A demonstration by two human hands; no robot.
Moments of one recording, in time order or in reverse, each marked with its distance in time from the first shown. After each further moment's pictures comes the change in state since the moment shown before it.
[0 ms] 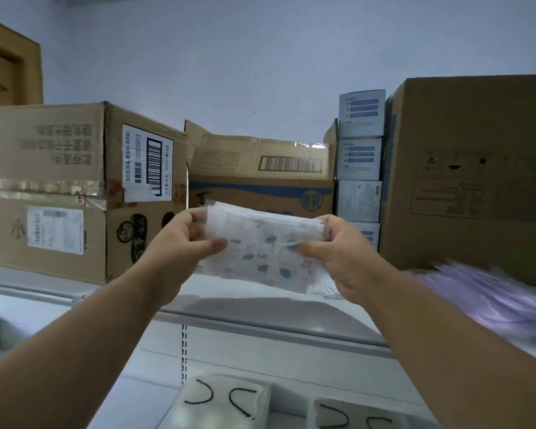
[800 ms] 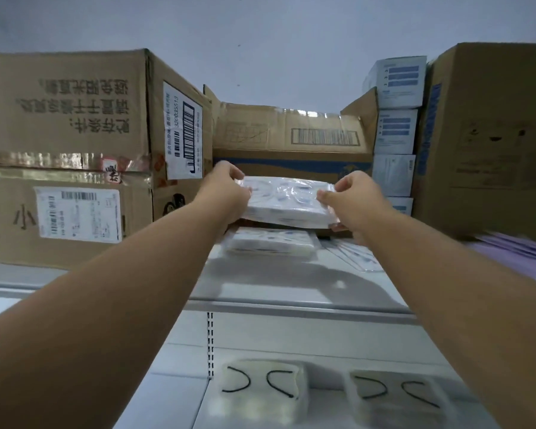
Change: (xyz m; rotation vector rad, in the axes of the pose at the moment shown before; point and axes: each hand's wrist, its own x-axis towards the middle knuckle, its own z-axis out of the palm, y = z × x) left_hand 0.098 -0.006 -0.047 0.507 0.159 0.027; right_hand 0.059 -0.006 0.089 -0.559 0.454 0.049
